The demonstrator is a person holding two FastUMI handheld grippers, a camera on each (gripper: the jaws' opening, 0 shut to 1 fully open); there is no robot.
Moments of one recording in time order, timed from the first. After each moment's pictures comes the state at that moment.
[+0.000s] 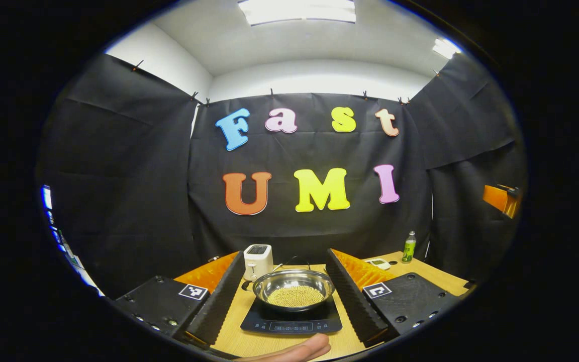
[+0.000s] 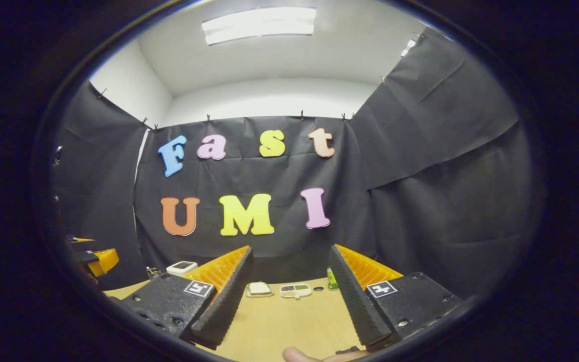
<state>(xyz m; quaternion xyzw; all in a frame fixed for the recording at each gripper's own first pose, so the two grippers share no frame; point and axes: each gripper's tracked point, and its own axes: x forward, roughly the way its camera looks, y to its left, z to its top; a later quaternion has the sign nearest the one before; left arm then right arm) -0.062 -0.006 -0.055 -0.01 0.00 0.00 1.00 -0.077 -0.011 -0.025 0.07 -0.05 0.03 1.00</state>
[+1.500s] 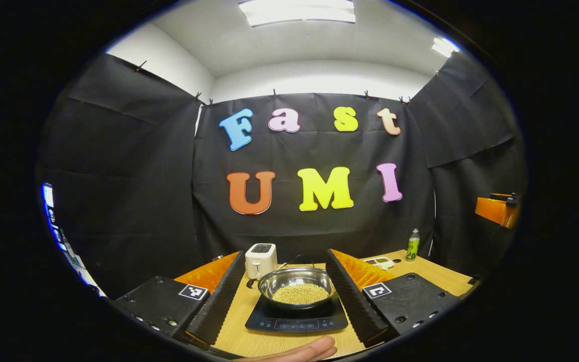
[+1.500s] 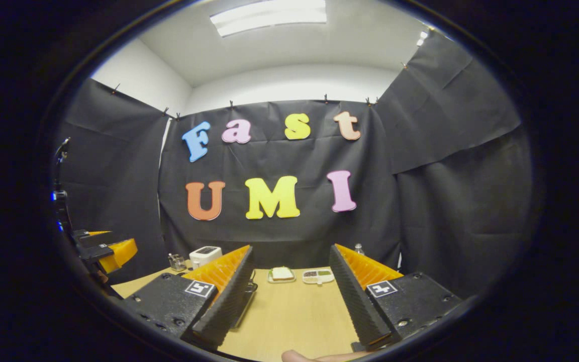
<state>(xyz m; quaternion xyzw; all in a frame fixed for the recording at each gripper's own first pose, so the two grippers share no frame) -0.068 0.006 -0.073 -0.01 0.00 0.01 1.00 -0.086 0.037 -0.052 0.06 0.00 0.12 0.99</state>
